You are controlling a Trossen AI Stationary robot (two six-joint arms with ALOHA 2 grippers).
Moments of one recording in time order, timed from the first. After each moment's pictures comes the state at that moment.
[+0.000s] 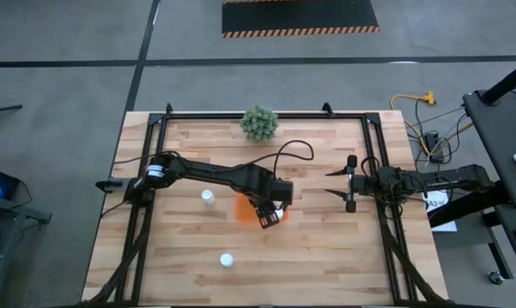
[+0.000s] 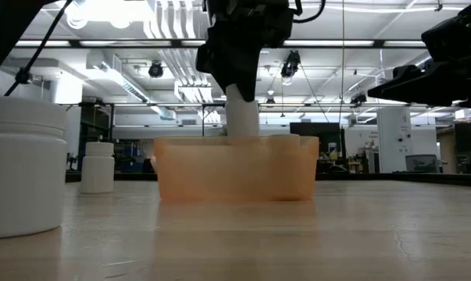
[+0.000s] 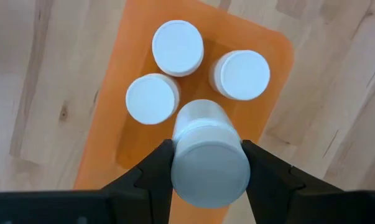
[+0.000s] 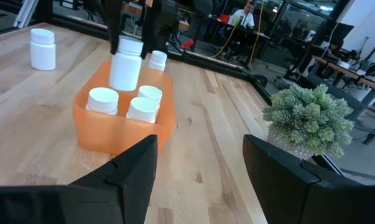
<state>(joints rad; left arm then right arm) -0.12 2.13 2.05 -1.27 -0.06 -0.49 0.08 0.21 0.01 0.04 0.18 -0.24</state>
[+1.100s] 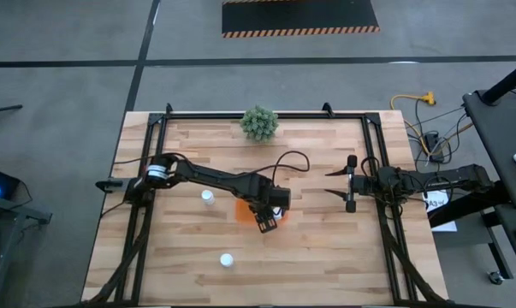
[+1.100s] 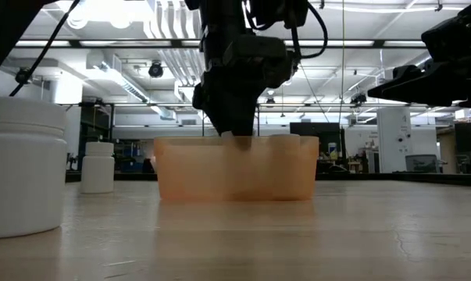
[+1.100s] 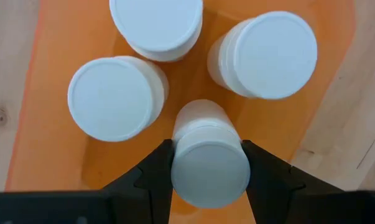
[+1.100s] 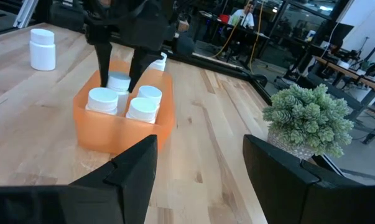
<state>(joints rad) -0.12 2.12 1.82 -1.05 -0.01 -0.49 0.08 0.21 0.01 0.04 0.18 -0.24</state>
